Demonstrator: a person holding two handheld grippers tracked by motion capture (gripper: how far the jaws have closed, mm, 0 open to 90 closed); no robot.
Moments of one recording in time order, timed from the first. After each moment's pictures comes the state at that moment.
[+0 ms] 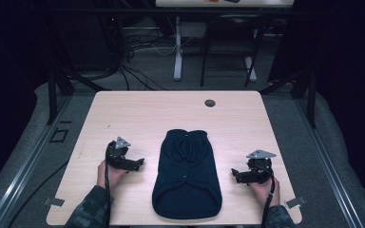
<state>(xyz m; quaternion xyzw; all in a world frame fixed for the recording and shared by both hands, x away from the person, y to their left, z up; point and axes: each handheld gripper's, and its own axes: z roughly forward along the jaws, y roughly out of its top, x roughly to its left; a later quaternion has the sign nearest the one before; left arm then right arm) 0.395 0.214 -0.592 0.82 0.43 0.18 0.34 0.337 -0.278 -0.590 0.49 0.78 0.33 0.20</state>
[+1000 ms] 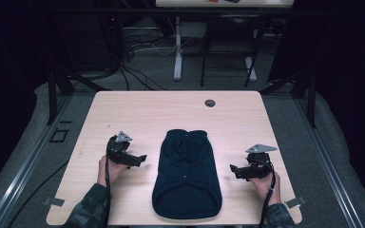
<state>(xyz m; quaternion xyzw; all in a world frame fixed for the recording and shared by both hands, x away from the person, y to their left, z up) 0.405 0.206 -0.568 0.82 0.41 0.15 0.36 0.340 -0.270 -0.559 0.47 0.79 0.34 0.18</state>
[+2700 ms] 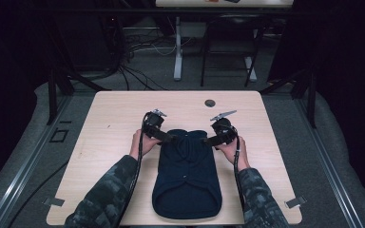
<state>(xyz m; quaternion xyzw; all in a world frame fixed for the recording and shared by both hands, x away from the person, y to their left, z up) 0.491 0.102 -0.546 0.85 0.39 0.07 0.35 0.449 -0.176 -0.528 0.44 0.83 0.33 0.12</state>
